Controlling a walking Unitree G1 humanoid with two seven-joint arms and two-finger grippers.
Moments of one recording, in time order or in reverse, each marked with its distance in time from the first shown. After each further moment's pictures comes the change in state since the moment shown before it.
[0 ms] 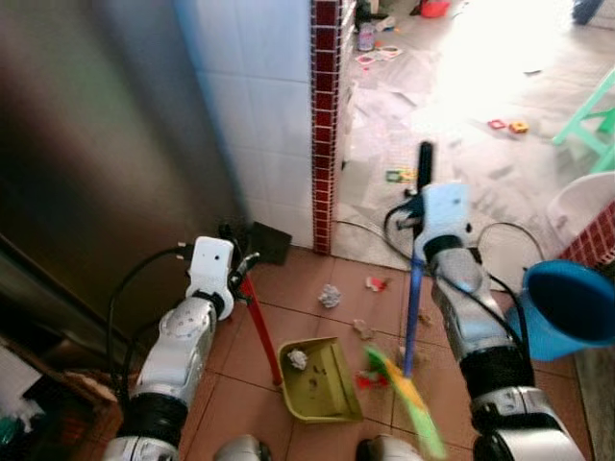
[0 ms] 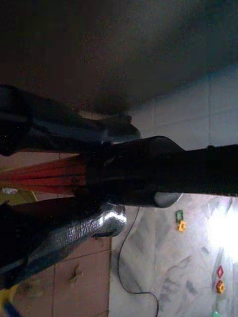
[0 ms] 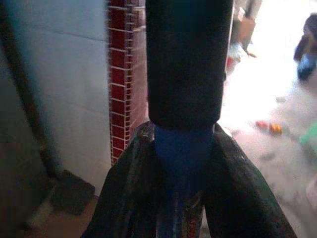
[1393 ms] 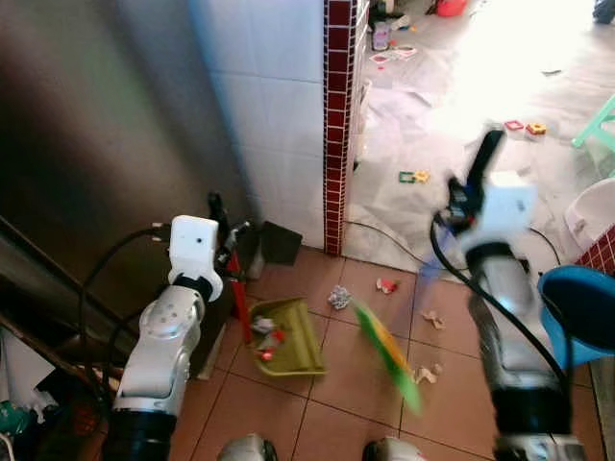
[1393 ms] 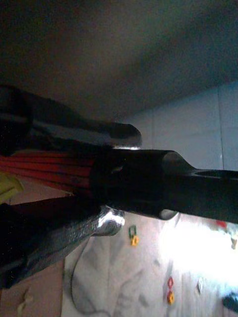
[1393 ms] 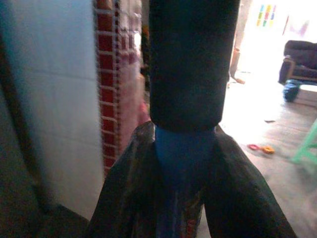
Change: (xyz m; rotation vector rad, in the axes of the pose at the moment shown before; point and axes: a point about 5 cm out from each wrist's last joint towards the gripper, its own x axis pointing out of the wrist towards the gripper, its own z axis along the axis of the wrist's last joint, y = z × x) left arm -0.025 0.002 0.043 0.006 -0.215 0.006; right arm -0.040 -0.041 0.023 -0.038 -0.148 -0.073
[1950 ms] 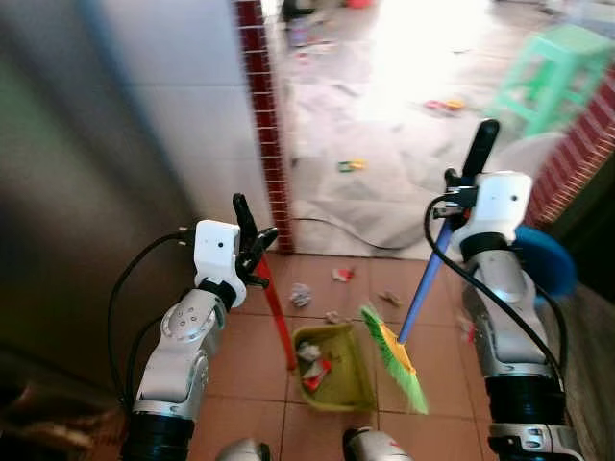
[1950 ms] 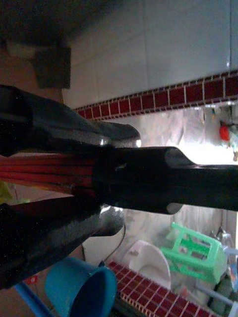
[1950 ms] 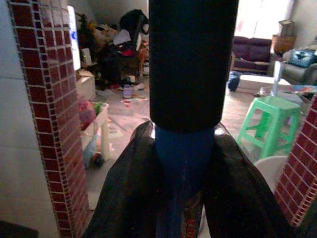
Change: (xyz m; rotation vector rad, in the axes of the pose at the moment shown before) left arm 0.003 -0.028 -0.001 -0.094 0.007 -0.108; right arm 0.012 0.013 0.007 0.006 -0.017 0.016
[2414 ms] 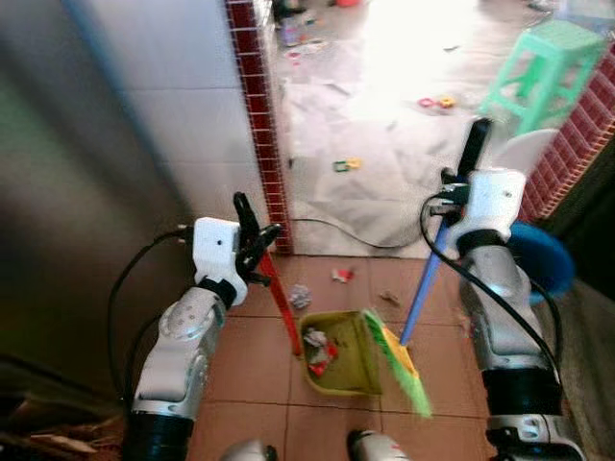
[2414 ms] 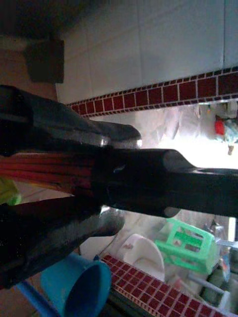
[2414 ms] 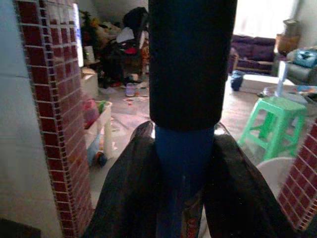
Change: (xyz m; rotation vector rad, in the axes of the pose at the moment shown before) left arm -0.001 0.000 0.005 -0.027 -0.026 -0.035; right arm 0.006 0.004 0.000 -0.003 0.000 0.016
